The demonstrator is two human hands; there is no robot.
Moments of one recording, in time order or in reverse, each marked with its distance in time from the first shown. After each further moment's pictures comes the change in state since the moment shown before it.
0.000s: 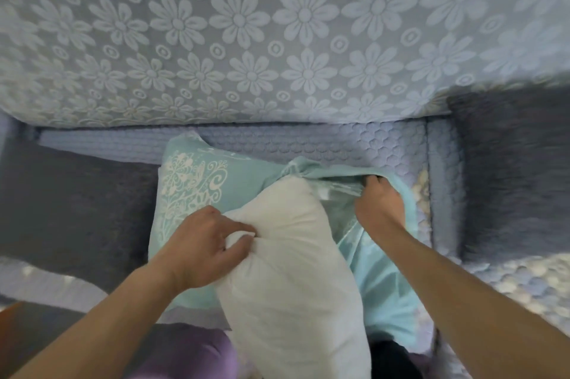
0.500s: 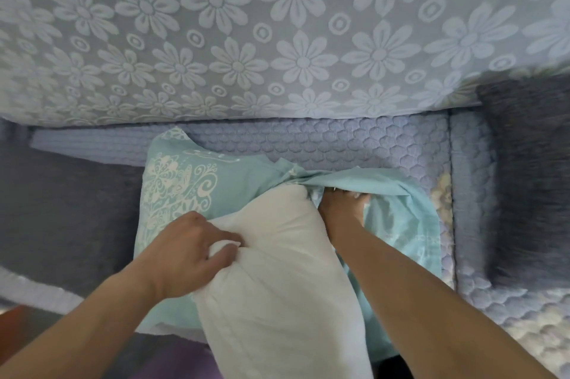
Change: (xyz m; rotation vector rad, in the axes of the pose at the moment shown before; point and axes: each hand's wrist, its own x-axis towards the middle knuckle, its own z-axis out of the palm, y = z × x) left_hand 0.043 -0.031 0.024 0.060 -0.088 -0.016; right_hand 0.059 -0.037 0.099 -0.606 -0.350 -0.211
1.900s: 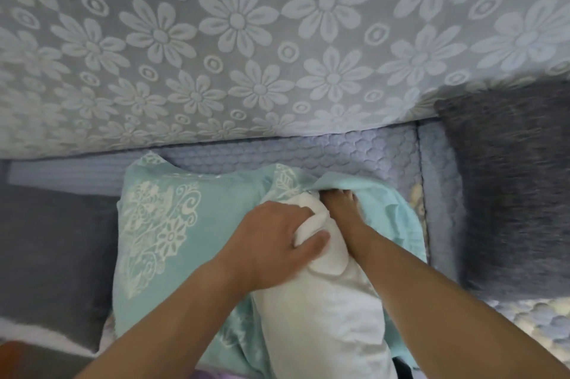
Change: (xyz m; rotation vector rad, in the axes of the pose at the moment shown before) left_hand 0.122 0.143 0.010 -0.077 0.037 0.144; right_hand 0.031 0.071 -0.022 0.630 0.033 -0.103
